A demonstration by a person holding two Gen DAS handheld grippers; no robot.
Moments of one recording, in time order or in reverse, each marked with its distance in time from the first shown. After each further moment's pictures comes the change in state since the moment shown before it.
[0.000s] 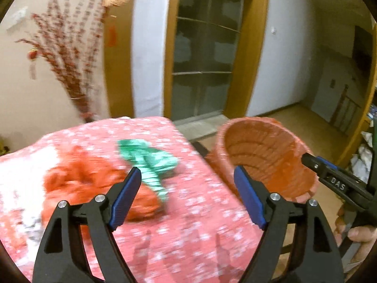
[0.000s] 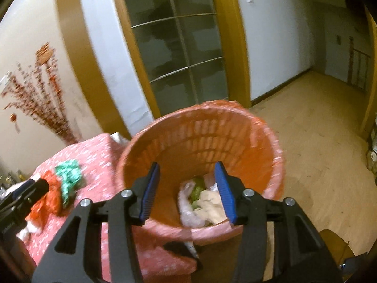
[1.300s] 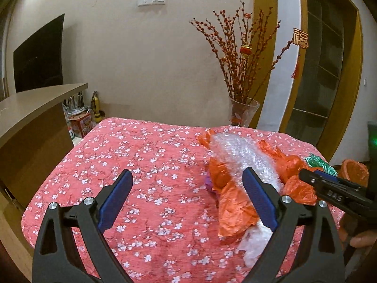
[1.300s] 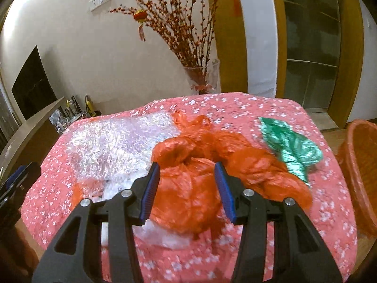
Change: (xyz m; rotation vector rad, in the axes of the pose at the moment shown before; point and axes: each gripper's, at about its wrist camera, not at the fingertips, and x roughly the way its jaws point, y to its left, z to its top) left arm -0.119 0.244 -0.076 -0.322 -0.117 0.491; right arm 0.036 0.318 -0.070 -0.396 0.192 0.408
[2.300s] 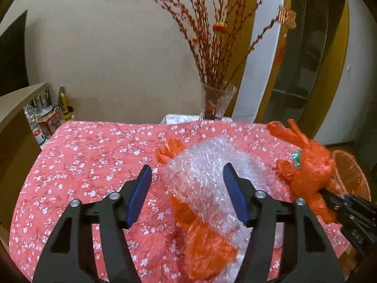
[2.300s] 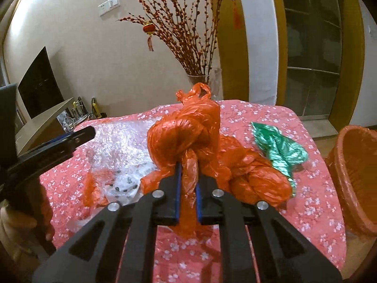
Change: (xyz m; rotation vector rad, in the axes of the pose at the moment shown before) left arm 0.065 -0.033 0.032 0.079 0.149 -0.154; right arm -0.043 -0.016 -0.011 -0.004 -0.043 0.018
